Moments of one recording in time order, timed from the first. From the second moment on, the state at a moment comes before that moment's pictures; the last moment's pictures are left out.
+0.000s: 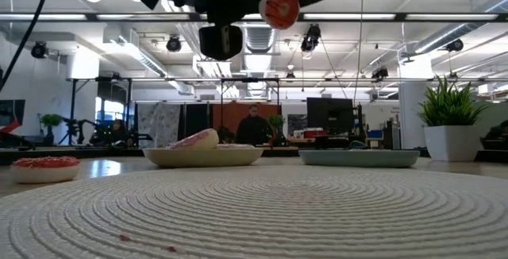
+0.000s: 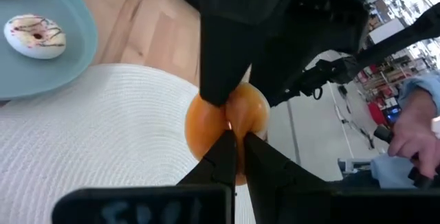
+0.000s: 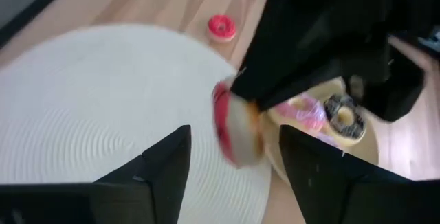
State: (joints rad) left arm -0.03 1.52 1.01 0.12 0.37 -0.67; right arm 0.22 1.50 1.20 -0.44 0.04 -0.25
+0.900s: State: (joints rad) left arm -0.03 1.52 1.01 0.13 0.23 -0.73; right arm 0.20 1.51 1.19 -0.55 0.05 -0.01
